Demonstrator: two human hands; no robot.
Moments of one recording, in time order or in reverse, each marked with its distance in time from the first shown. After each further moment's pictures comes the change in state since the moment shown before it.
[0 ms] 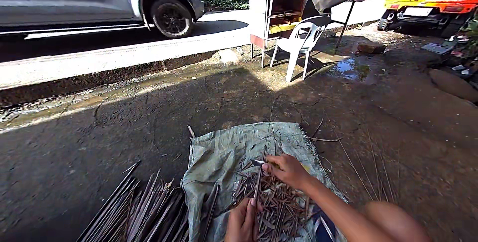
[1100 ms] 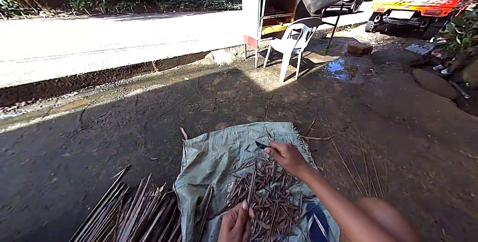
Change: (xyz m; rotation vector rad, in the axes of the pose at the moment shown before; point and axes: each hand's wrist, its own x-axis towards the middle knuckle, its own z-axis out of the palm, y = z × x) left_hand -0.006 -0.001 0.000 -0.256 -0.054 -0.059; right_hand 0.003 0.016 -0.020 -0.026 0.226 0.034
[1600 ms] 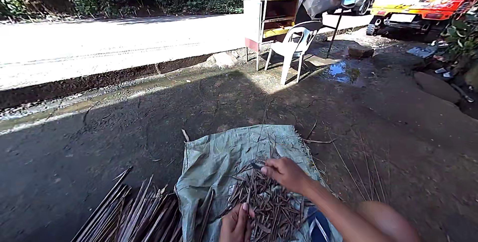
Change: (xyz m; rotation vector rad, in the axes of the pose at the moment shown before) left_hand 0.002 -0.003 0.000 0.113 0.071 0.036; right_hand -0.016 -0.015 0.008 0.009 -0.243 0.026
